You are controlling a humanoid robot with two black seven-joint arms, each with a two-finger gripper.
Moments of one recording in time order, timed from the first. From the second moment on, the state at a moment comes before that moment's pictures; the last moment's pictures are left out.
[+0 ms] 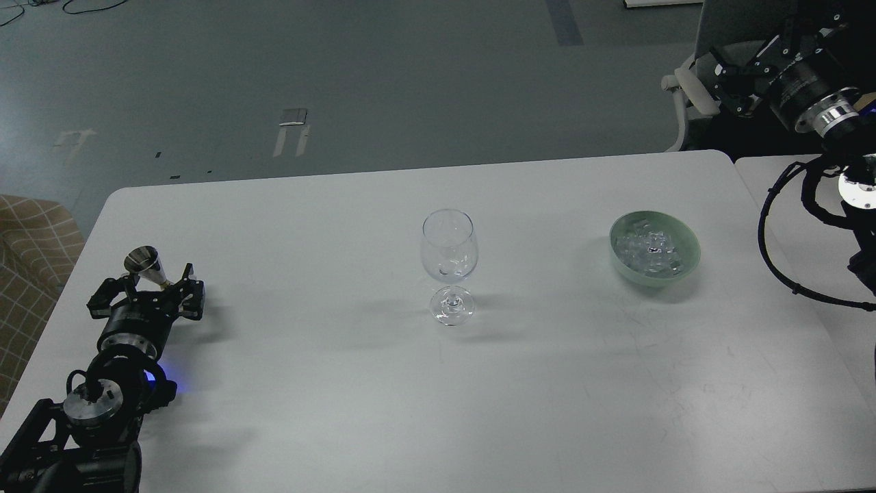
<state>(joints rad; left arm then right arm) -0.22 0.21 -1.58 -0.74 -0.23 -0.29 0.07 0.86 -0.40 1.10 0.53 -0.36 0.49 0.14</state>
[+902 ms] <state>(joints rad) -0.21 0.21 -1.58 -0.74 -0.23 -0.34 0.07 0.86 -0.40 1.10 0.53 -0.36 0.49 0.14</state>
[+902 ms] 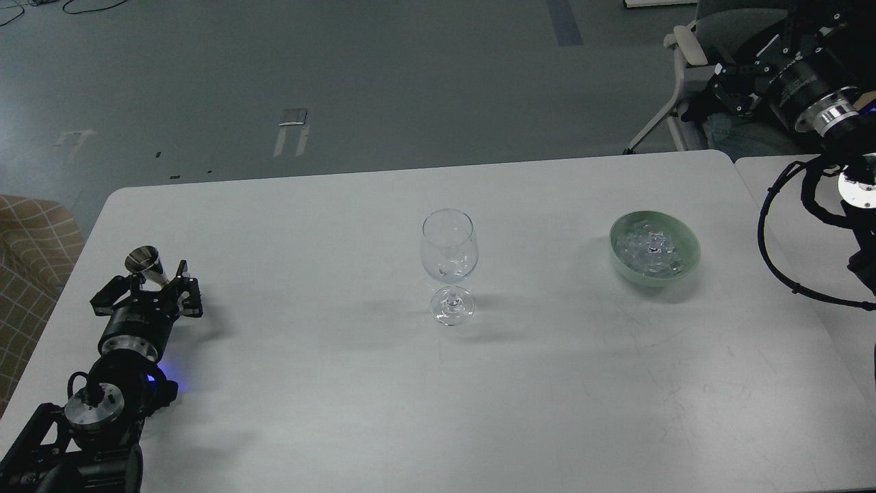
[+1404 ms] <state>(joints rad) -0.21 0.21 -1.58 -0.72 -0.23 -0.34 0.07 0.86 -0.40 1.10 0.53 -0.36 0.49 0.14</state>
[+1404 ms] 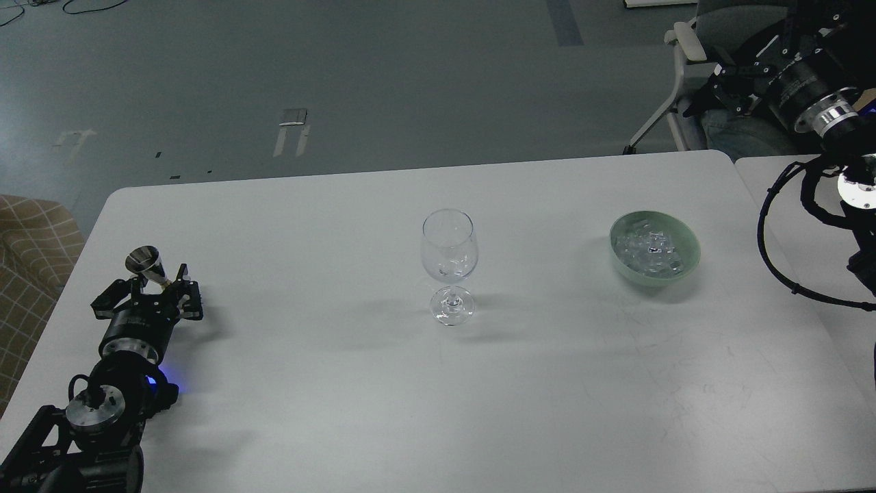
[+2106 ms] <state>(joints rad) -0.21 0.21 -1.59 -0.72 -0.23 -0.37 0.07 0.86 -0.40 1.10 0.53 -0.36 0.49 0.14</state>
